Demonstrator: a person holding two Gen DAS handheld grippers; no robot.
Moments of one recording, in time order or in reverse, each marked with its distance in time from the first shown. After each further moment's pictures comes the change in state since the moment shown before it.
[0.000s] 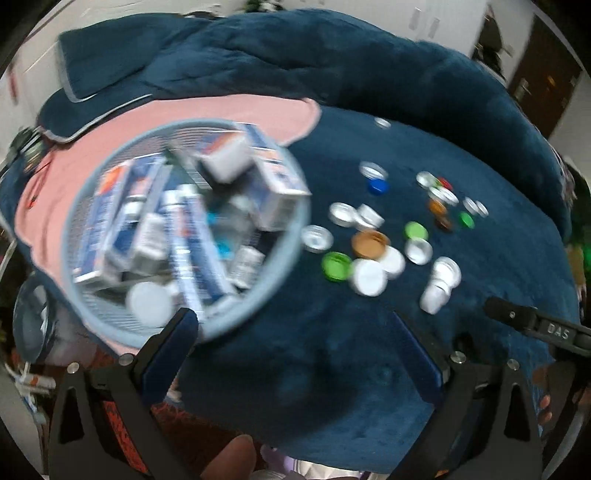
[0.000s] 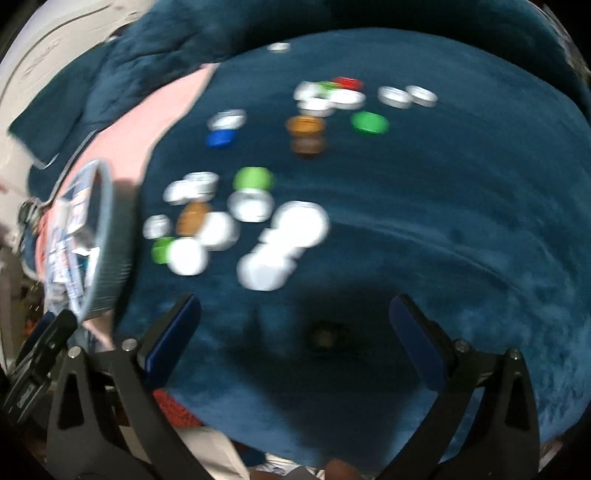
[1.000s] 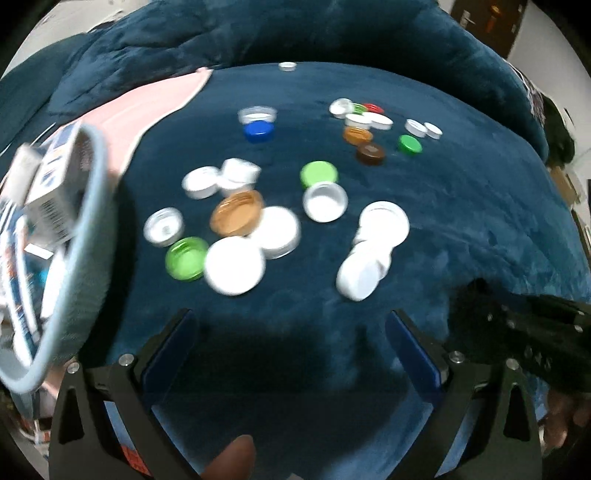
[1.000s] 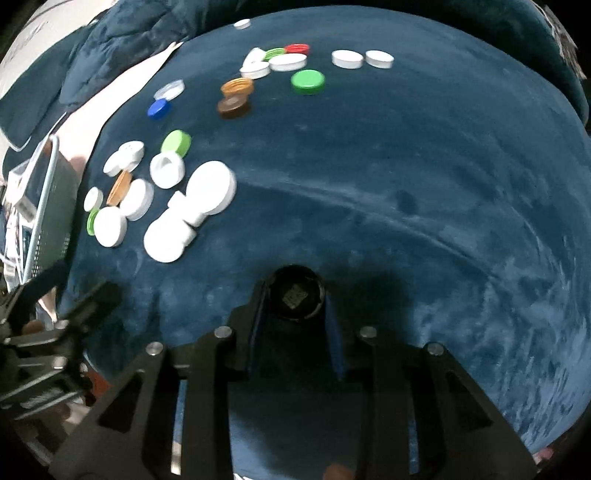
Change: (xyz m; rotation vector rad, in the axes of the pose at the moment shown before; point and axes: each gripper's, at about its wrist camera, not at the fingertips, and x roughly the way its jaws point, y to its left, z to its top) left arm 0.082 -0.109 -0.009 0.233 0.104 -0.070; right arm 0.027 -0.058 -0.009 -0.093 0.041 -0.055
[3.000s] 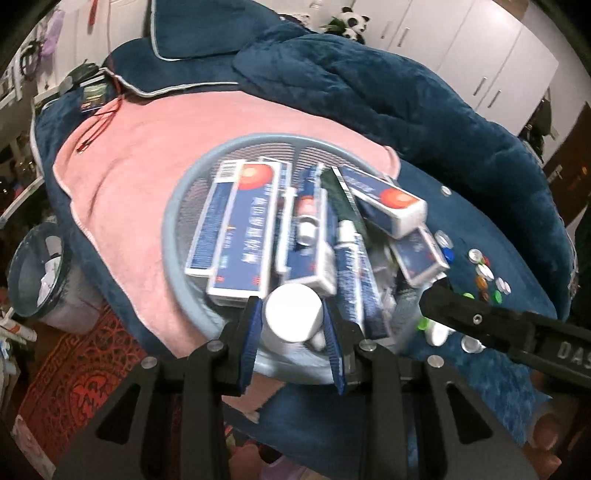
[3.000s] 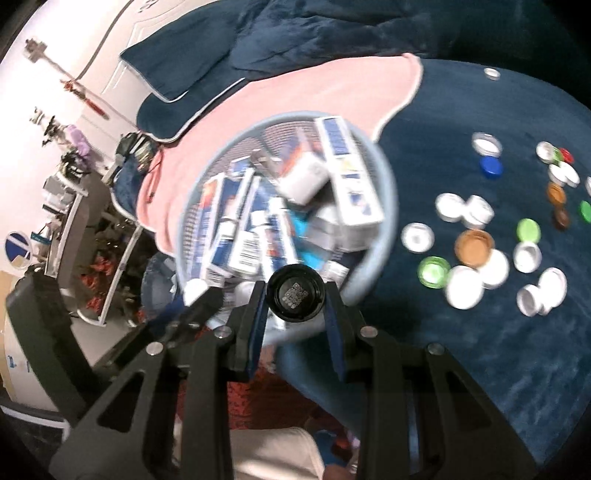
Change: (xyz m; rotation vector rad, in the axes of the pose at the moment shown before) left arm -0.118 0.249 -0.060 -0.535 -0.208 0.085; right arm -0.038 0.283 0.041 -0.221 -0.021 0.433
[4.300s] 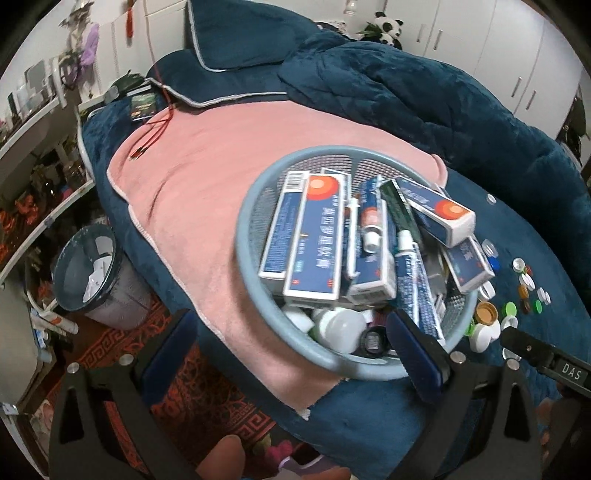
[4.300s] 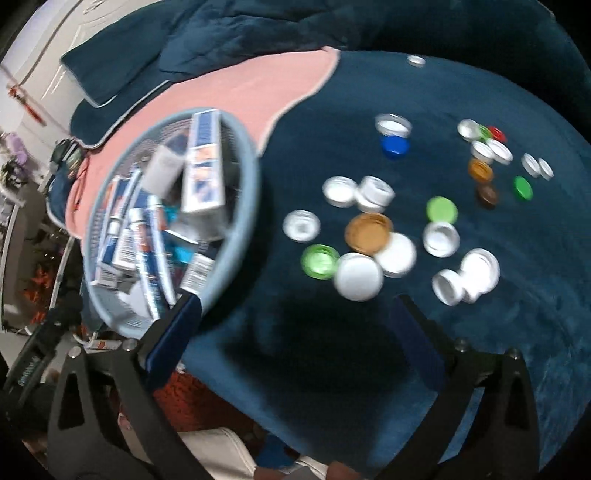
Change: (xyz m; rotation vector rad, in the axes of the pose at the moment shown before) left arm -0.020 0.007 -0.005 -0.004 -0.031 0.193; right arm -0.010 -0.072 -0.012 0.040 0.004 -0.265
